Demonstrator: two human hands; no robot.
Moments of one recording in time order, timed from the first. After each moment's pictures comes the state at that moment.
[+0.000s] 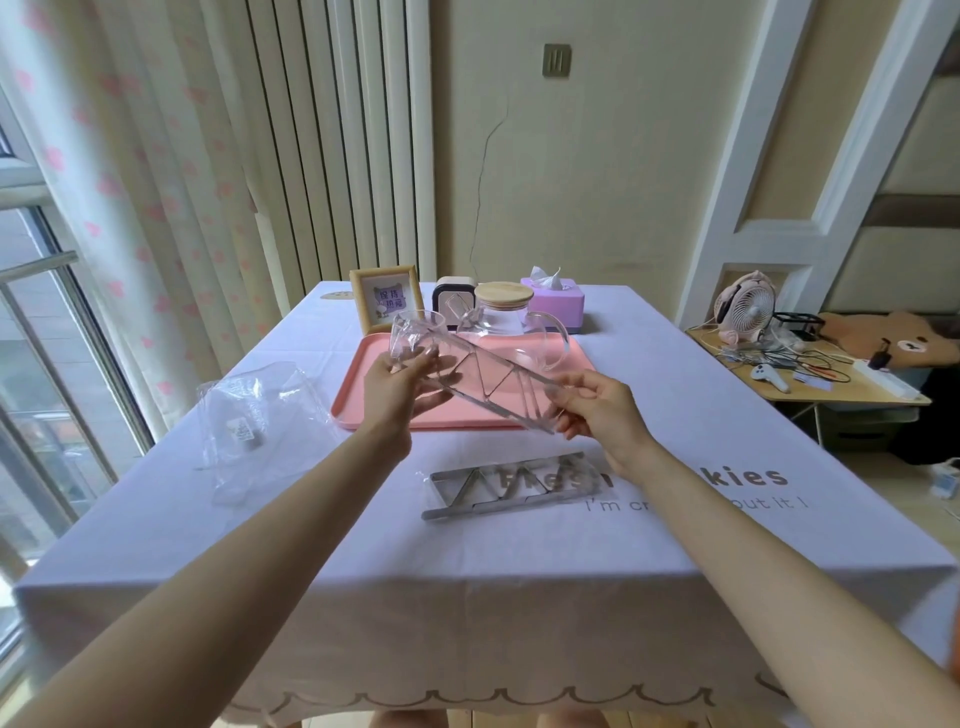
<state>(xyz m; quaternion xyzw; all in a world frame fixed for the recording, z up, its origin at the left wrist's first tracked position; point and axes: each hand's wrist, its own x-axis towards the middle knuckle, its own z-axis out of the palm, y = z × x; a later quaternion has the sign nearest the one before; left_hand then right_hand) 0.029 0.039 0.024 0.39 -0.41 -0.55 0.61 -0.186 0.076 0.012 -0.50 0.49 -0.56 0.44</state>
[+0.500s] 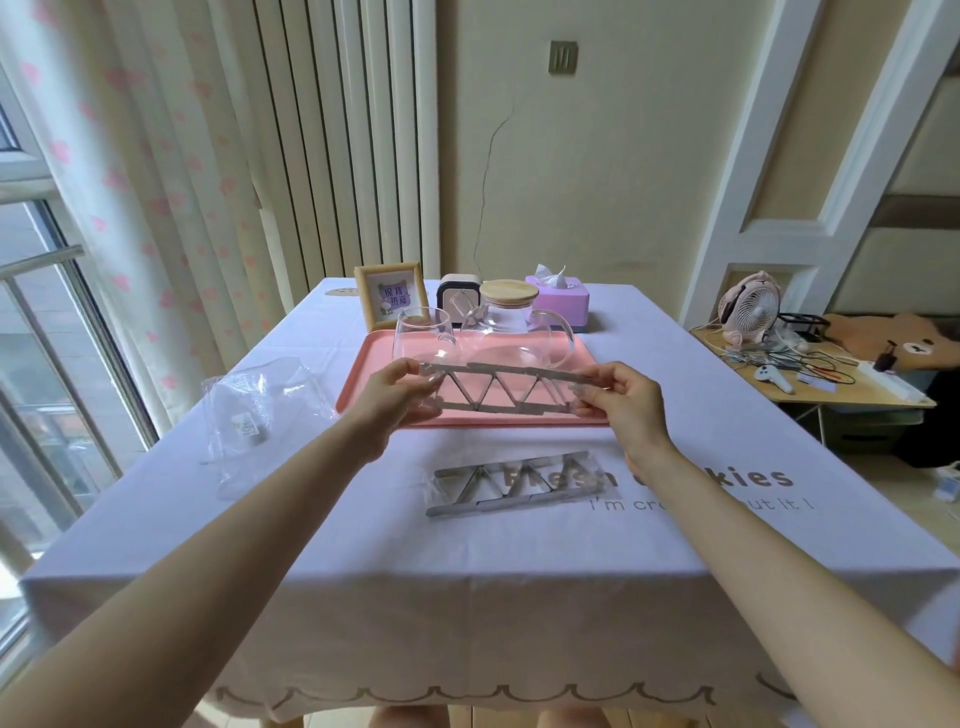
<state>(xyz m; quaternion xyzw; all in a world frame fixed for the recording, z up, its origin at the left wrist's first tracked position) 0.053 0.036 0.019 0.46 -0.53 -0.53 0.47 -0.200 0.071 0.007 -0.48 0.53 -0.61 0.34</state>
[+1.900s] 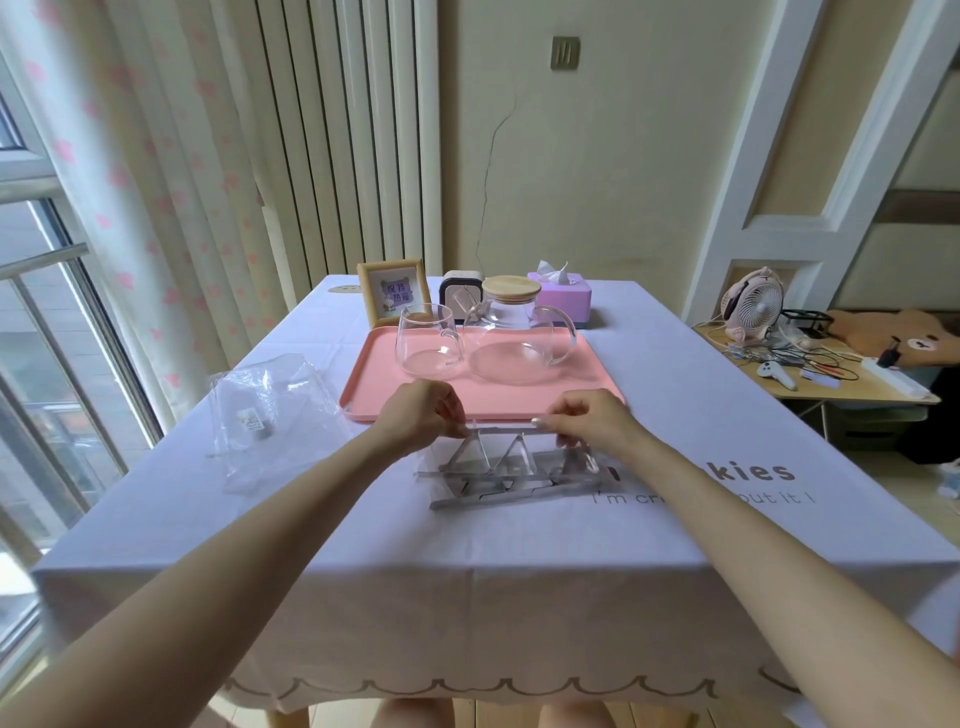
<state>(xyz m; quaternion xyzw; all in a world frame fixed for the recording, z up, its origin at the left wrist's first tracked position) 0.039 0.044 0.010 0.52 -0.78 -0.22 0.27 -0.189 0.069 -0.002 -0.63 0.58 -0.38 0.34</state>
